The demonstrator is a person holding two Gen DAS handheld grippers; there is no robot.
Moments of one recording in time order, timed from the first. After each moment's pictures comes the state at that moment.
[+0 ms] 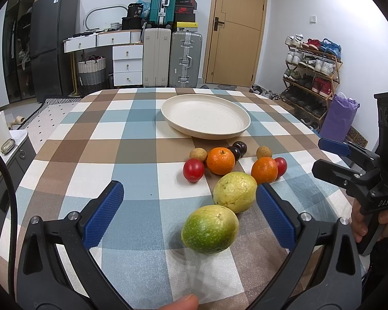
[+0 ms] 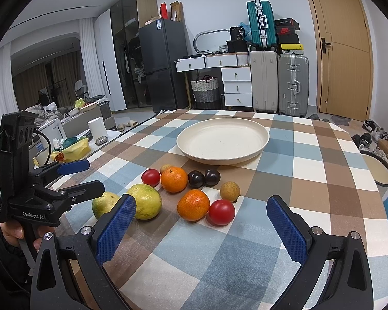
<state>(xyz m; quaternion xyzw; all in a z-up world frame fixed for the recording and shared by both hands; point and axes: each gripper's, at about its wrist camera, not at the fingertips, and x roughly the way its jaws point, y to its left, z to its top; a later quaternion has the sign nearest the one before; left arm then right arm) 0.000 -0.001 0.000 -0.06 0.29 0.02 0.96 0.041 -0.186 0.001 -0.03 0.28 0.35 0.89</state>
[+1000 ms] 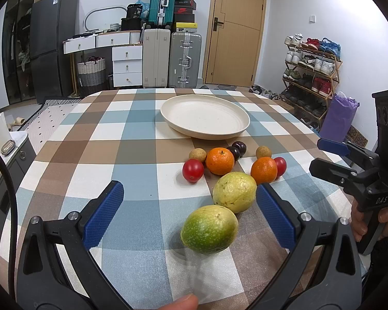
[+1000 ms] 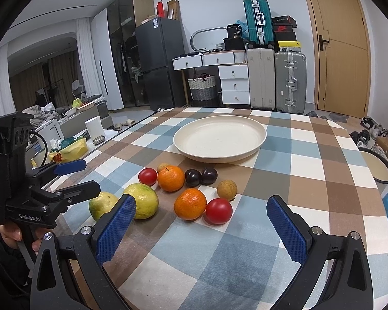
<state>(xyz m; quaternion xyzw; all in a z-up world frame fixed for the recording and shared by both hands) -0.001 -0.001 0.000 -0.06 0.29 0.02 0.96 0.048 -0.189 -0.004 -0.03 0.29 0.34 0.89</state>
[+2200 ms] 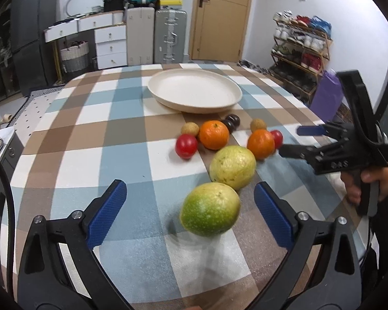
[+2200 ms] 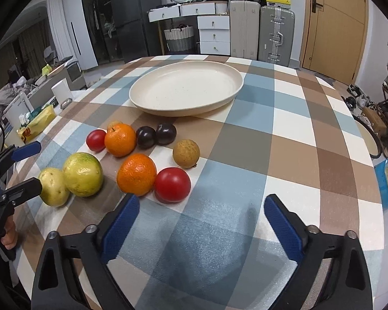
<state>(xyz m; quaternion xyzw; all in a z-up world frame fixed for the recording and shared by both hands) 0.013 0.002 -0.016 -0.04 0.36 -0.03 0.93 0.104 -0.180 -0.037 -0.10 0.44 0.27 0.85</state>
